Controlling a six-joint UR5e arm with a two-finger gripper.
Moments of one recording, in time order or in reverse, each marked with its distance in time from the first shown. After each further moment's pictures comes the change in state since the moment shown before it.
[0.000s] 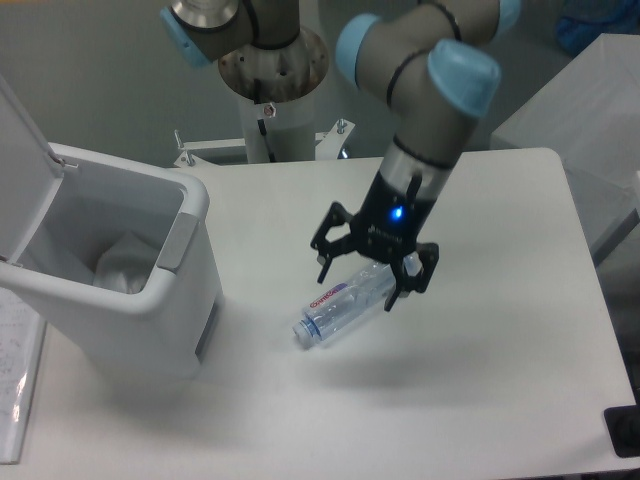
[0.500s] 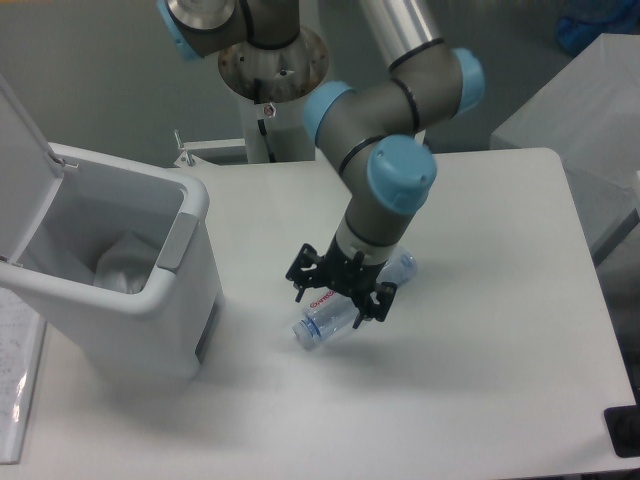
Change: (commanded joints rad) arm -0.097 -0.078 -0.022 -0.026 0.198 0.008
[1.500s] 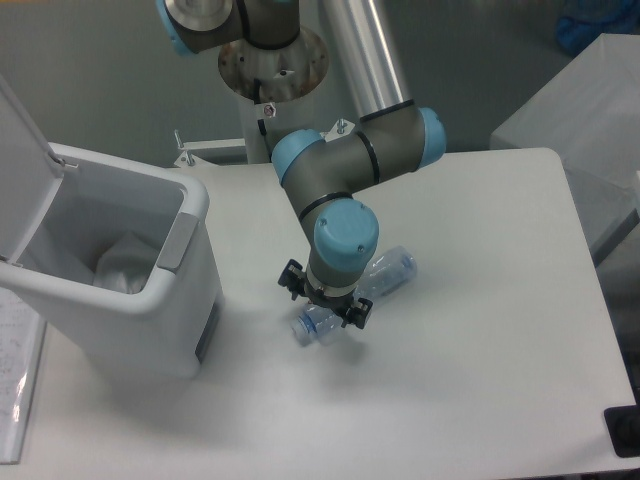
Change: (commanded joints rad) arm -0.064 -0.103 -0.018 0.026 0.216 0.029
